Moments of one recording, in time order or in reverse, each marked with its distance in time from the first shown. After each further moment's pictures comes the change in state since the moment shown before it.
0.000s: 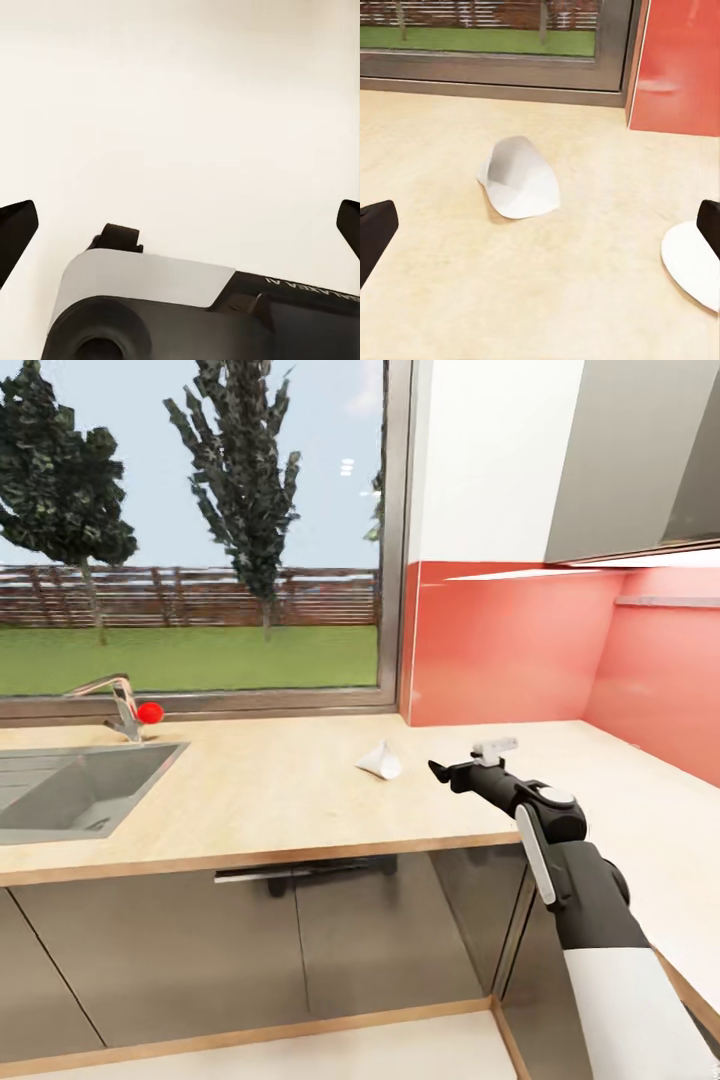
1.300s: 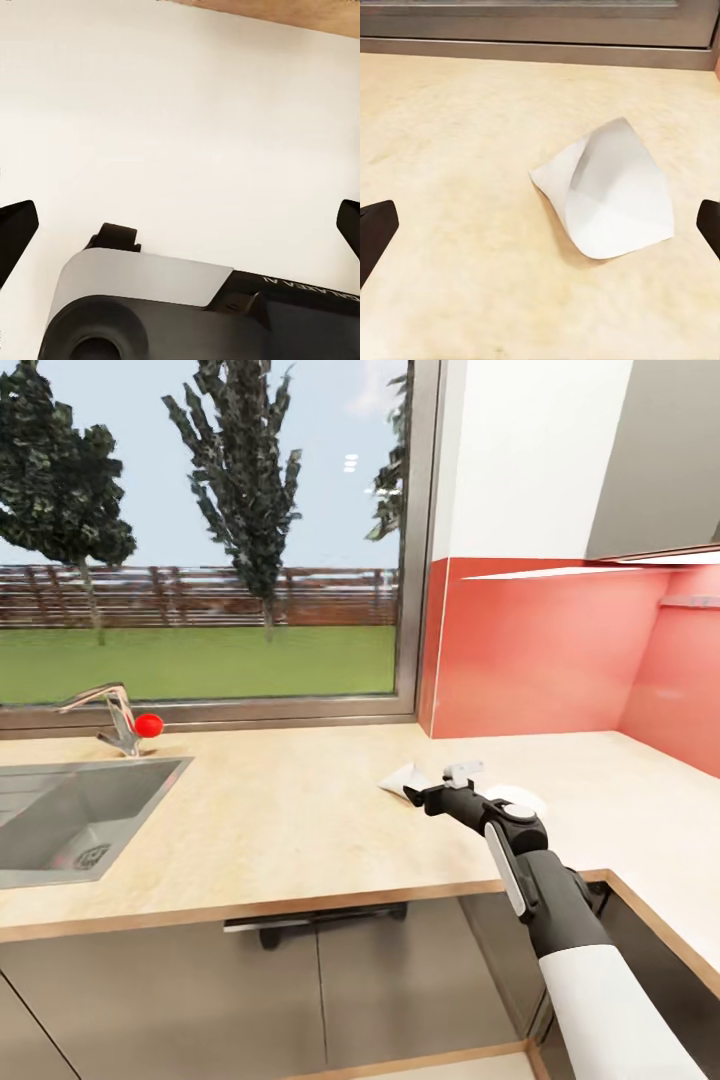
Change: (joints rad) left arm 0.000 -0.003 -0.002 0.001 0.001 0.000 -0.001; right arm 0.005 0.047 0.063 0.162 -0.001 -0.065 0.003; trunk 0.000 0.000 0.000
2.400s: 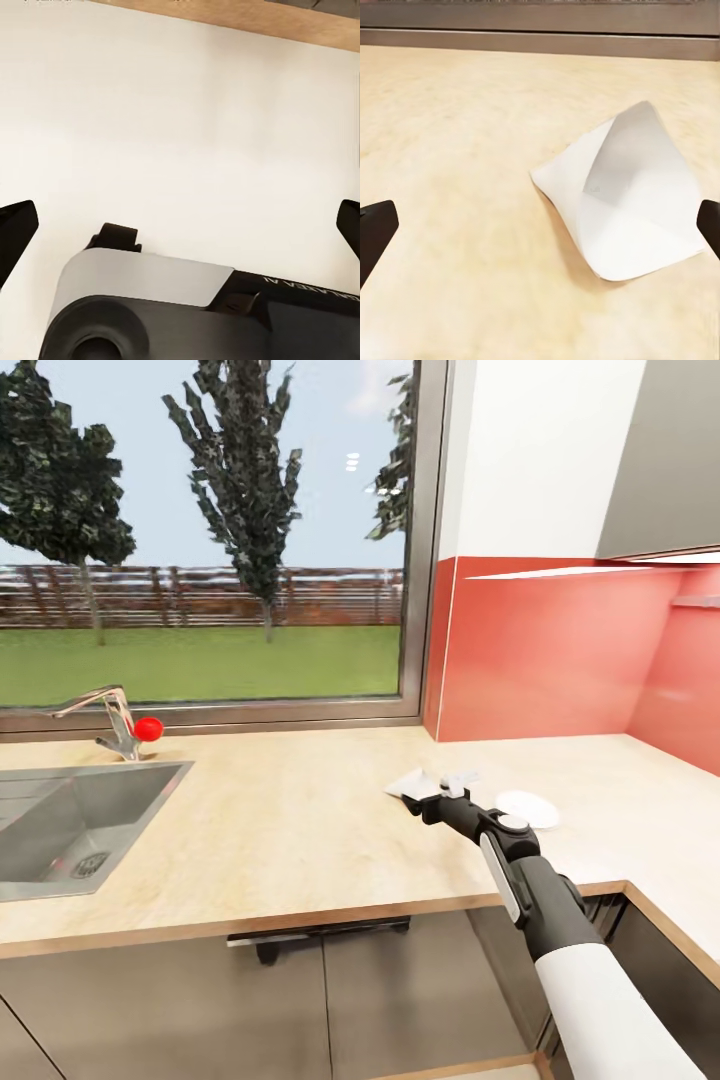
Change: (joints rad) left arm 0.000 0.001 0.001 0.000 0.000 0.000 0.000; right arm -0.001 0.002 0.002 0.109 0.000 -0.106 0.000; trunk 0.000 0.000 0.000
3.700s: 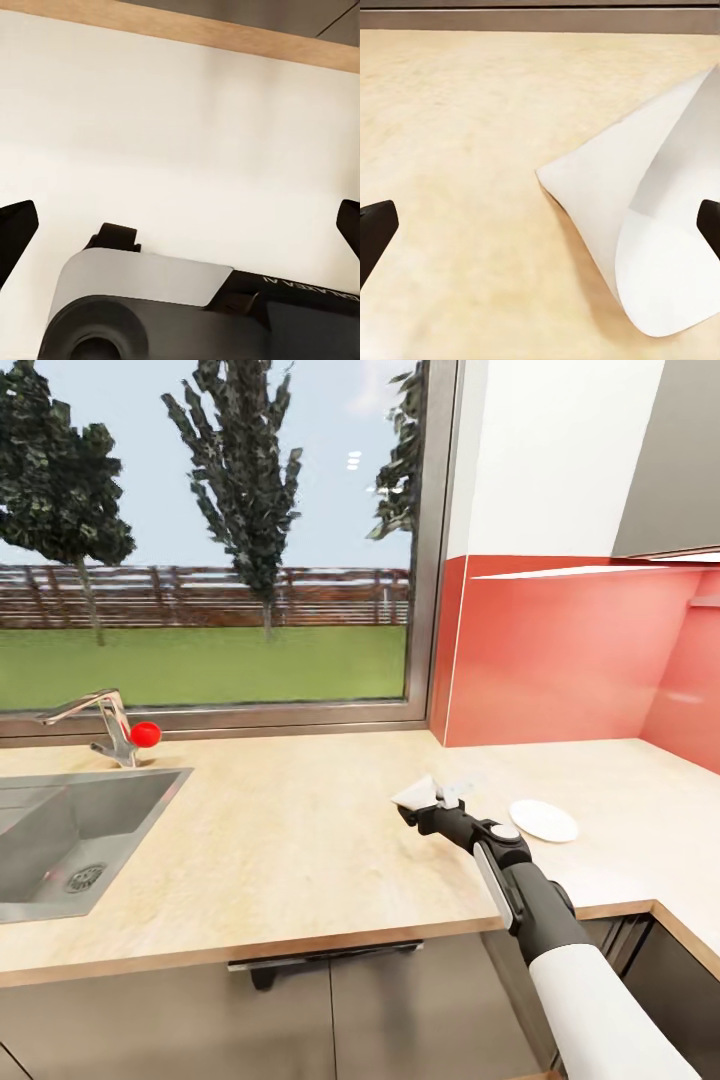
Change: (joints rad) left arm 0.000 -0.001 -0.001 0.000 0.000 0.000 0.000; right arm 0.000 0.013 0.001 0.092 0.001 -0.051 -0.003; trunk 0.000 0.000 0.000
